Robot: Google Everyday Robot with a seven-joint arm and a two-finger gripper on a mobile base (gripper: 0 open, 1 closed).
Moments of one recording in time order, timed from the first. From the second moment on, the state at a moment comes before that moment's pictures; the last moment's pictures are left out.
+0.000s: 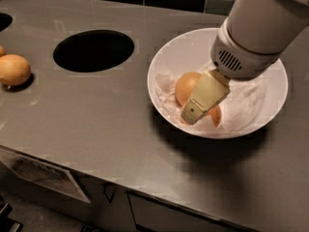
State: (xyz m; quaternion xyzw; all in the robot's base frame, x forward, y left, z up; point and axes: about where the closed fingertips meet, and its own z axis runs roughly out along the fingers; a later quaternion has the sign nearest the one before) arm 0.440 -0.132 0.959 -0.36 0.92 -0.05 0.17
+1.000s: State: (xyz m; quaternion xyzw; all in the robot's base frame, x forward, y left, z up) arm 0.446 -0.124 0.953 -0.32 0.92 -0.03 0.25
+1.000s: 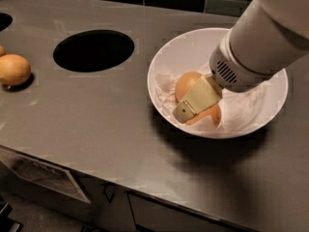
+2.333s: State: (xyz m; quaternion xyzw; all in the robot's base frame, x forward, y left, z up) arm 0.456 -0.114 0.926 -0.30 0.92 -0.01 0.26
